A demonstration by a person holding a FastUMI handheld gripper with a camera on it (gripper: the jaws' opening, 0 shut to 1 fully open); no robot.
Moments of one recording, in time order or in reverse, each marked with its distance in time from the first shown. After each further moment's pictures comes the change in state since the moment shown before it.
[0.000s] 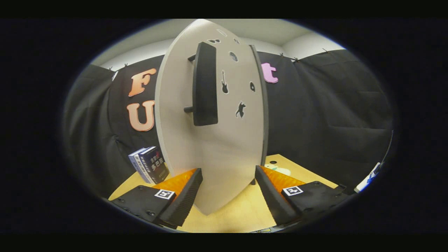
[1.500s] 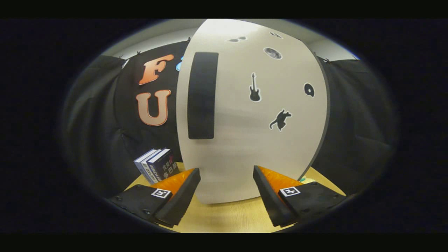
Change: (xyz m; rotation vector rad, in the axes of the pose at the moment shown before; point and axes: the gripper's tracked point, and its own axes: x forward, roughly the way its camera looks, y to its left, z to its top) arm 0.112 0.103 0.052 -0.070 0.074 0.086
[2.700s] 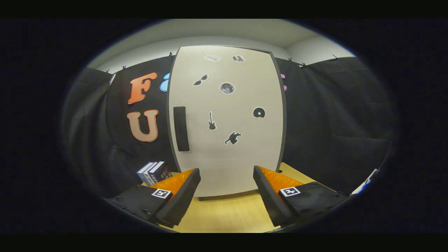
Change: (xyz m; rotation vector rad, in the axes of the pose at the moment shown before) arm -0.101 -0.049 0.043 0.075 -0.100 -0.115
